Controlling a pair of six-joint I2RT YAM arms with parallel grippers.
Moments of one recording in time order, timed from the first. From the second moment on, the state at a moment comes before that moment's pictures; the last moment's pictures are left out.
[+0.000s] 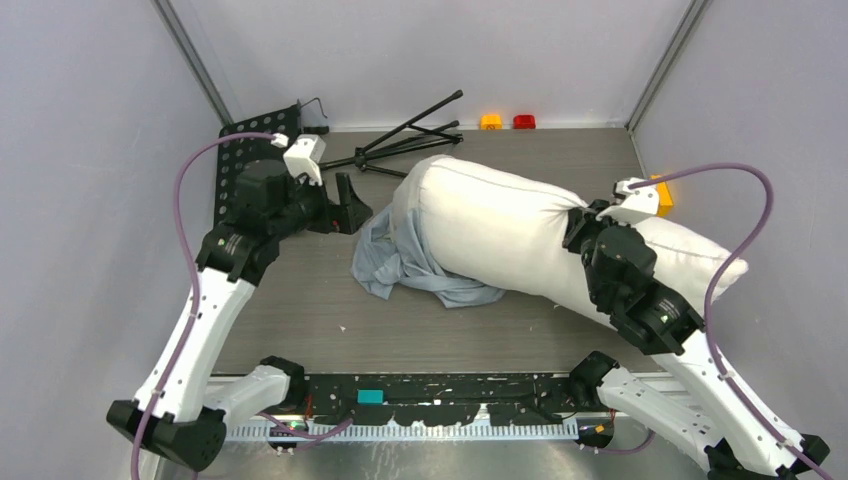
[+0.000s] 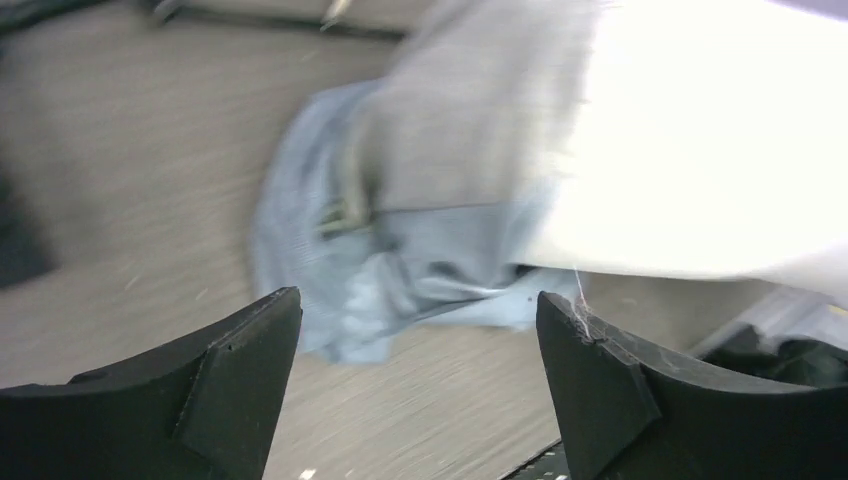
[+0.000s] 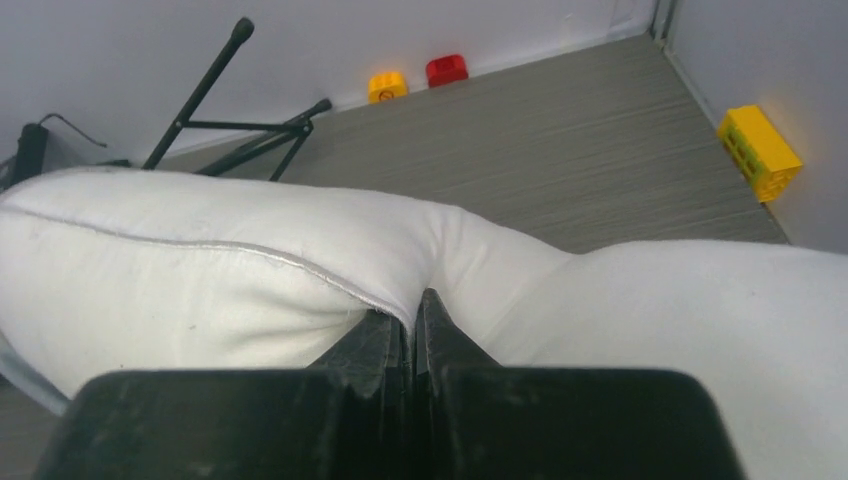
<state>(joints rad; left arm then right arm) -0.33 1.06 1.24 -0.71 0.16 -0.26 0.66 0.63 0.94 -0.45 0.76 0.35</state>
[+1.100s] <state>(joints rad) -0.45 1.44 1.35 -0.38 0.25 -0.27 0.65 0.65 0.94 -0.50 0.57 0.42</state>
